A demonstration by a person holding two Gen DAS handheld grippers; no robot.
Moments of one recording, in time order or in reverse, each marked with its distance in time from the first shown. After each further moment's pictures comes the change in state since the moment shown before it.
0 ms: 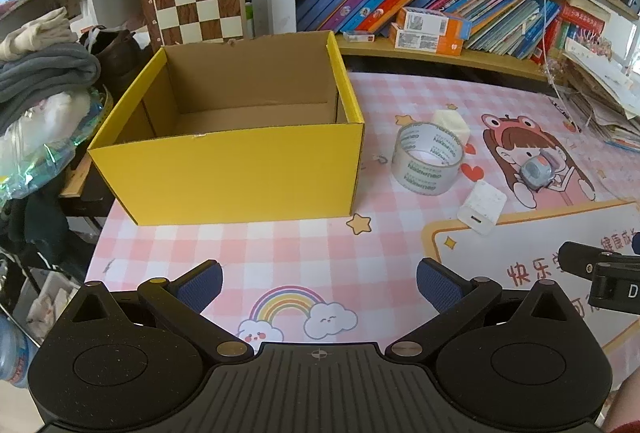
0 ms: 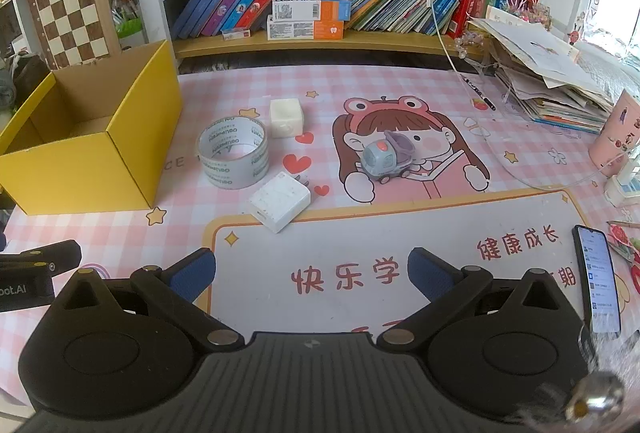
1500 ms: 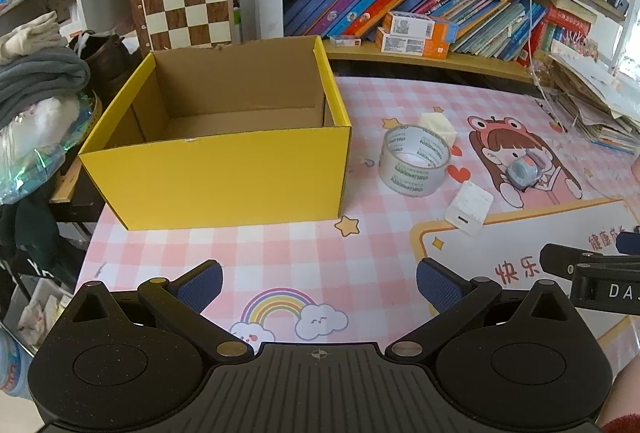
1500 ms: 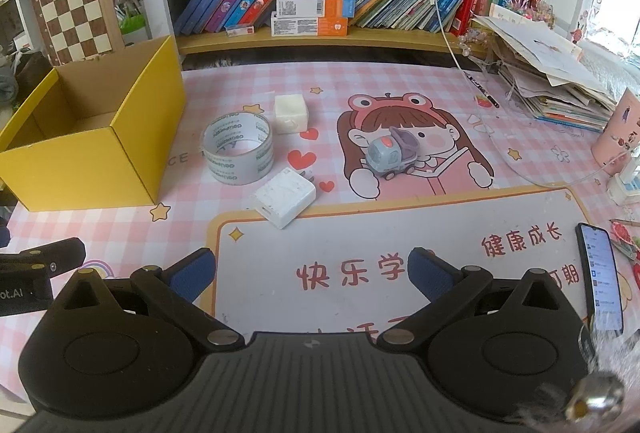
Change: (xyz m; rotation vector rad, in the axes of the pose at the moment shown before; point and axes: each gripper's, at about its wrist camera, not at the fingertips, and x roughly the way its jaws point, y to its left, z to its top) left arm -0.003 0.001 -0.001 0.020 -0.014 -0.036; right arm 0.002 0.005 -0.002 -0.005 0.005 0.010
